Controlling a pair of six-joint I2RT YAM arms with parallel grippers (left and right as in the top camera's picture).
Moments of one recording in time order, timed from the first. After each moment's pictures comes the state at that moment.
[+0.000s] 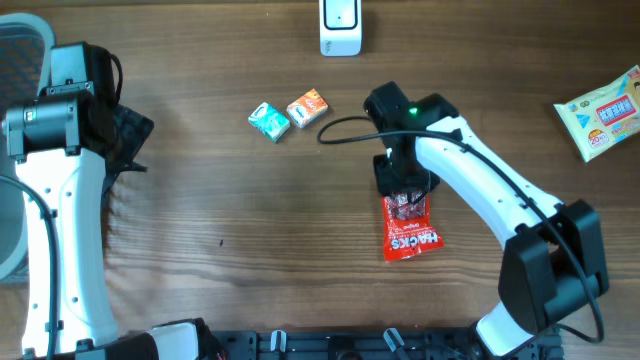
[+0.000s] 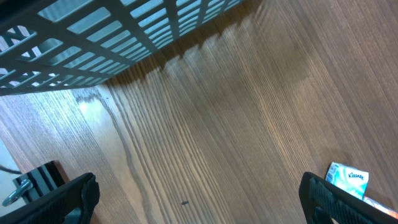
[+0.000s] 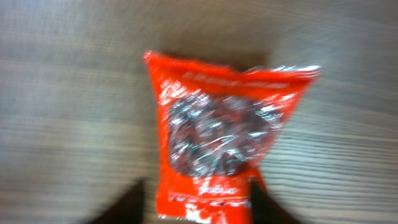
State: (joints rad) left arm 0.13 1.47 1.61 -1.45 -0.32 -0.94; right arm 0.48 1.79 1.34 -1.18 0.02 0.34
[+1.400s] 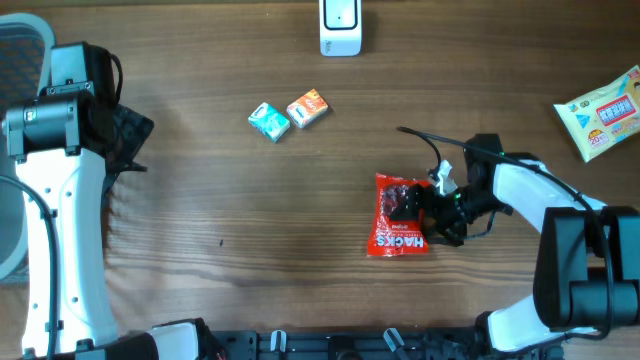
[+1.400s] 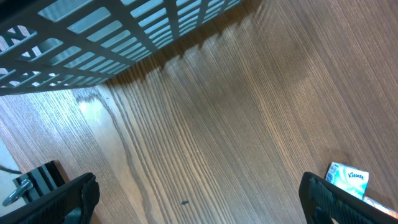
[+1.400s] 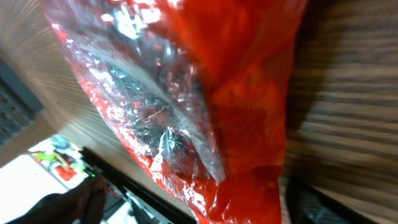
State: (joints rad) left arm 0.13 1.47 1.61 -1.45 -0.32 -0.94; right arm 0.01 1.72 0.80 -0.82 -0.70 0.21
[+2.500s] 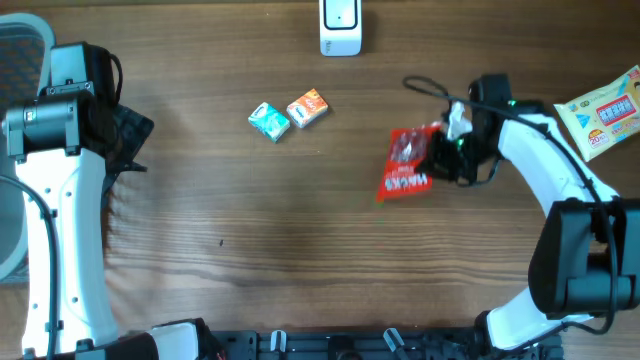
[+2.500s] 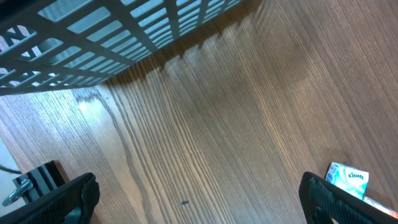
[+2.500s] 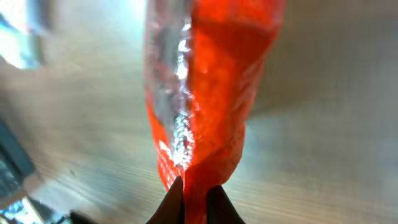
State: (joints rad) left arm 0.13 1.47 1.61 -1.45 -0.32 -0.94; right arm 0.03 1.77 1.22 -0.90 -0.50 0.29
